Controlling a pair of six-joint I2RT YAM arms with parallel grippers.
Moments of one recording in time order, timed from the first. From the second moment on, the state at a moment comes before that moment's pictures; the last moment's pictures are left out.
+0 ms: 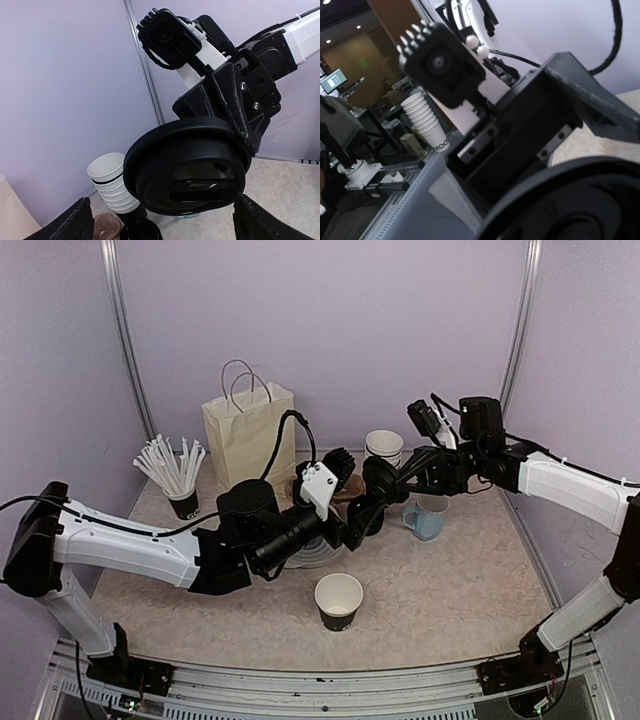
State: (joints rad) left arm -1.21 1.63 1.01 0.75 -0.34 0.29; right arm 0.46 1.45 1.16 -0.06 -1.55 0.09
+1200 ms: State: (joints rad) left arm -1.21 1.71 1.09 0.66 -0.28 0.21; right arm 0.40 1.45 1.14 -0.10 -1.52 0.06
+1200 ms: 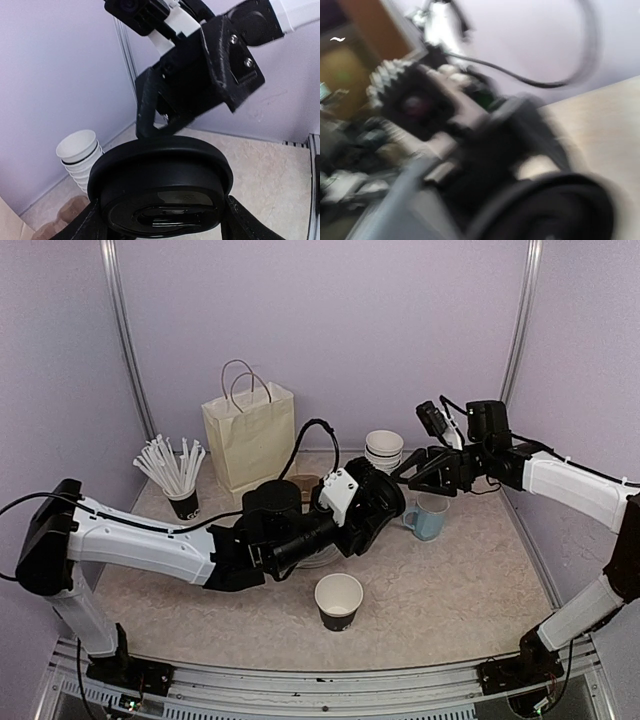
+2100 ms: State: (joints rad) left arm -1.19 1.68 1.56 -0.92 0.04 -0.31; right arm 0.48 1.41 1.03 -0.59 -0.95 -0.53
